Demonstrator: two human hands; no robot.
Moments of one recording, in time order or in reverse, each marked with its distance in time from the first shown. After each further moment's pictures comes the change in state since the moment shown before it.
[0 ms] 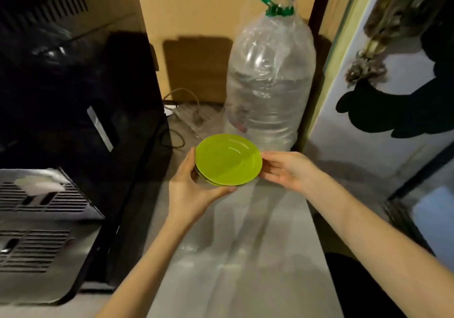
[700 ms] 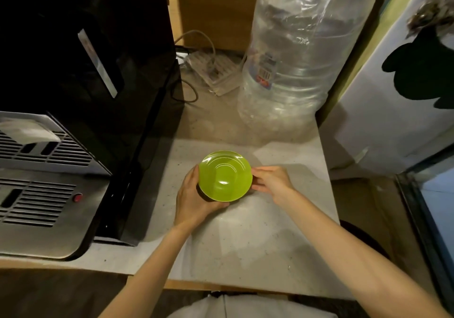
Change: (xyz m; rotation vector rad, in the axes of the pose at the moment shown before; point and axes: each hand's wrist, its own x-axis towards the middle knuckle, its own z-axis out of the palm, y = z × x) left_hand -0.056 -0.122 0.009 0.257 -0.167 -0.305; right_hand 0.059 0.140 0.009 -0.193 0.202 0.114
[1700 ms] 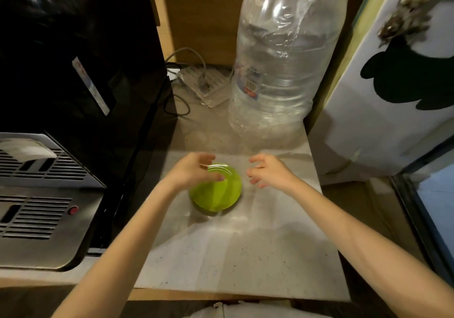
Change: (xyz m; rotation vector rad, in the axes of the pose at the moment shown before) left_hand 0.055 0.077 -0.045 0.108 -0.429 -0.058; right_hand -0.015 -0.043 -0.019 -0.556 -0.154 -0.195
